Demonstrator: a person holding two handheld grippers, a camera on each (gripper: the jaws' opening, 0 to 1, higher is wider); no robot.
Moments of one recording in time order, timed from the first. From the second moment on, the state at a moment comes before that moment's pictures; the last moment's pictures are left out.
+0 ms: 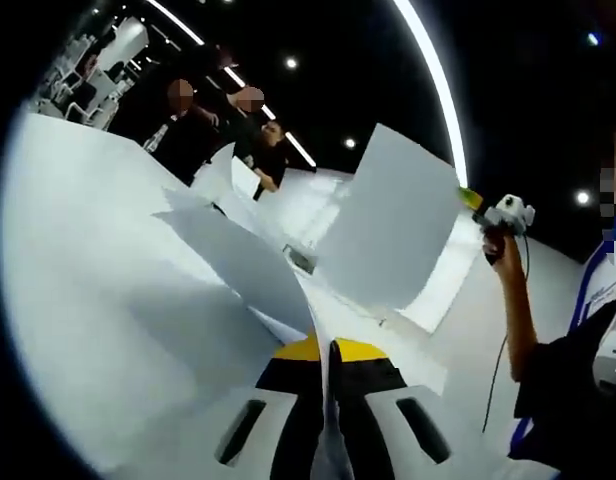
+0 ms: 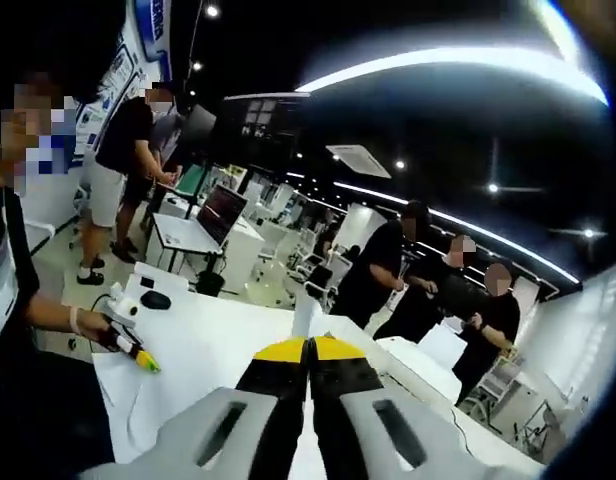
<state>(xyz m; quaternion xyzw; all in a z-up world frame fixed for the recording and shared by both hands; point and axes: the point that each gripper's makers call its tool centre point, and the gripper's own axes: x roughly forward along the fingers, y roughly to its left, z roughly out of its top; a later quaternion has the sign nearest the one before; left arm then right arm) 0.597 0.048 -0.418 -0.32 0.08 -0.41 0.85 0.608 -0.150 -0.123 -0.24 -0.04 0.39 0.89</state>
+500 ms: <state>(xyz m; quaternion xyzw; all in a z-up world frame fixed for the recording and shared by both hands) 0.595 0.047 -0.418 -0.32 0.08 -0.42 0.85 0.616 -0.147 -0.103 -0.17 0.00 0.43 0.89</state>
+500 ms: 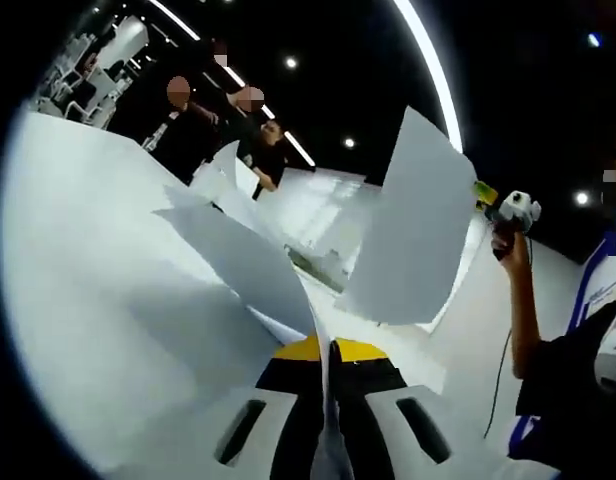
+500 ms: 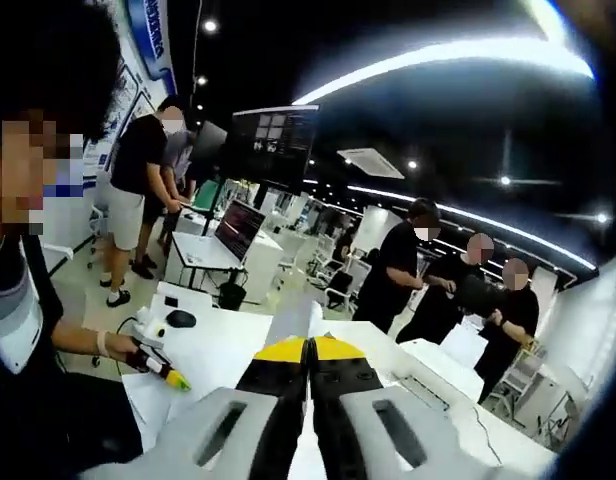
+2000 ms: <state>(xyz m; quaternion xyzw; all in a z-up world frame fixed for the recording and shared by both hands) 0.595 0.044 -0.419 -0.32 0.09 -0.42 0.84 0.607 -0.030 -0.269 -0.10 0.16 0.63 0.76</state>
